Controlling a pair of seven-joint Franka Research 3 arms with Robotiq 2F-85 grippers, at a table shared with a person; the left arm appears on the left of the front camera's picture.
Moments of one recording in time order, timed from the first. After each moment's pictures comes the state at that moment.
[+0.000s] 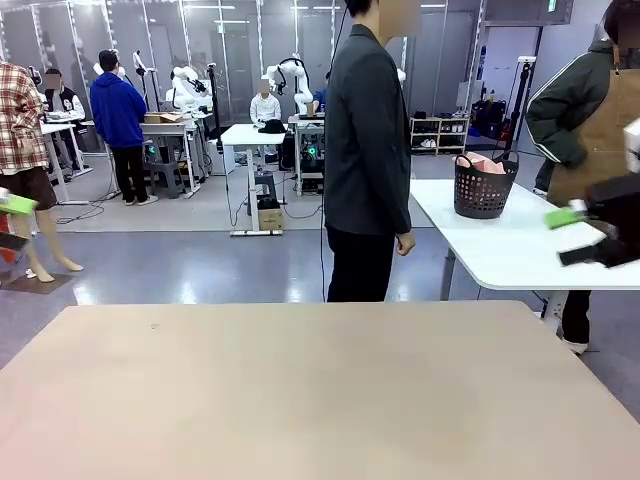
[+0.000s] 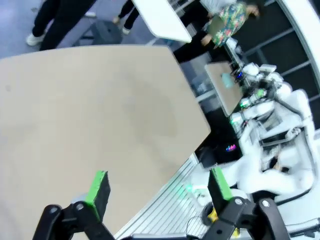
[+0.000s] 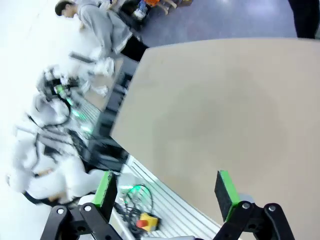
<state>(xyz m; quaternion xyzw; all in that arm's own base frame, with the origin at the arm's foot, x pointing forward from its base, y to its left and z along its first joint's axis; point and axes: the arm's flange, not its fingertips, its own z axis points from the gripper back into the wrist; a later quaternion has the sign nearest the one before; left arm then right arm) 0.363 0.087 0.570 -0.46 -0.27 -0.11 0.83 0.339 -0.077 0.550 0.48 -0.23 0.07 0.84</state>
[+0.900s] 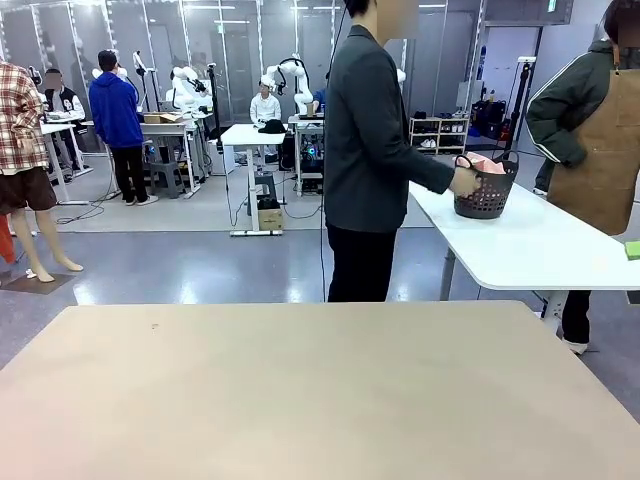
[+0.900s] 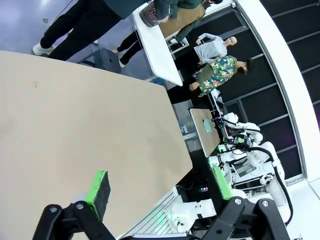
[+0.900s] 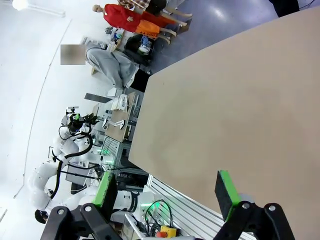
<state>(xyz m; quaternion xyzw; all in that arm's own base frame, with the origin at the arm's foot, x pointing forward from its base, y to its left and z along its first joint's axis) 0.353 0.171 0.531 -0.51 -0.30 -0.01 0.80 0.292 -0.146 0.503 0.52 -0.26 -0.03 0.81</state>
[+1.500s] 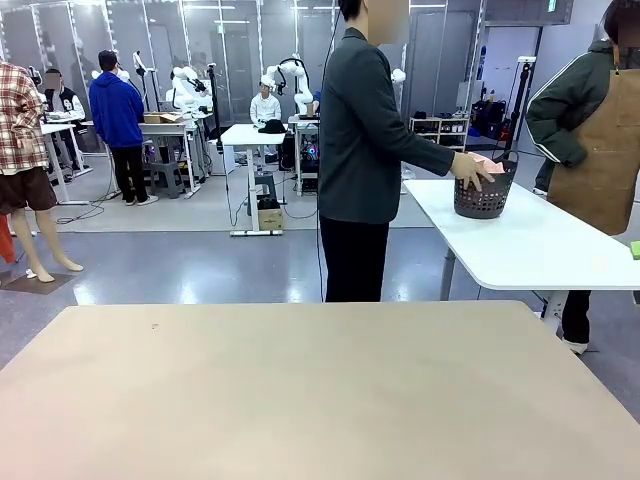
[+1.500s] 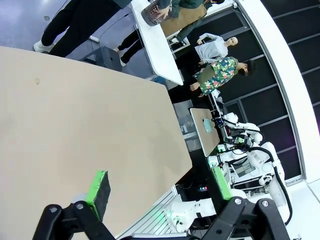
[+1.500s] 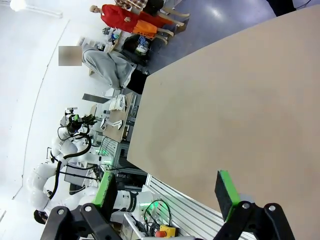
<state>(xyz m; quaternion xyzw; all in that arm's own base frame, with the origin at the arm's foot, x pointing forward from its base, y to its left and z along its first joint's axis) 0.351 0.173 0.529 -0.51 -0.30 0.00 0.80 0.289 -0.148 0.506 0.52 -0.26 -0.03 0.82</state>
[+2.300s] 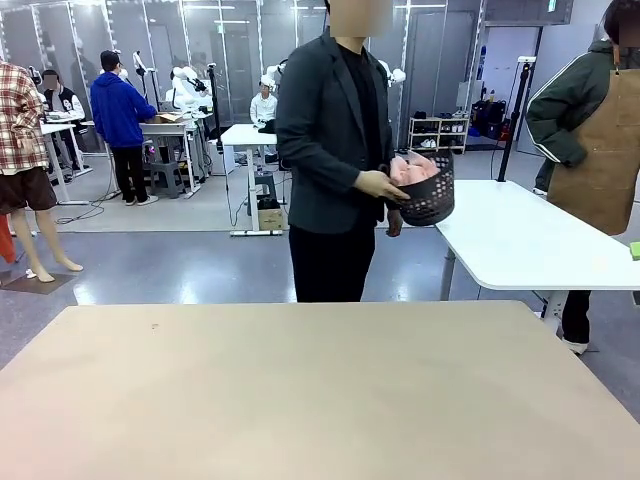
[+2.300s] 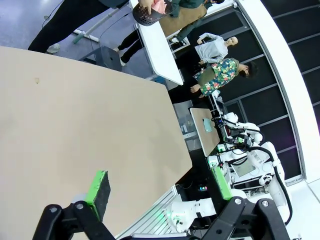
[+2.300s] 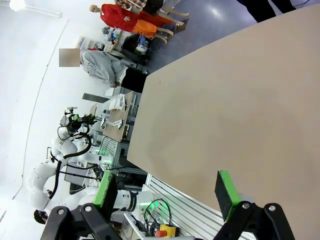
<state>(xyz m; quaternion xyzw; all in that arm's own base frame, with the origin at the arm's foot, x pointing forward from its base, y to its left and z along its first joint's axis) 0.351 0.173 0.529 -0.51 -0.30 0.00 0.80 0.289 -0.148 0.506 0.52 -0.25 -0.03 0.82</state>
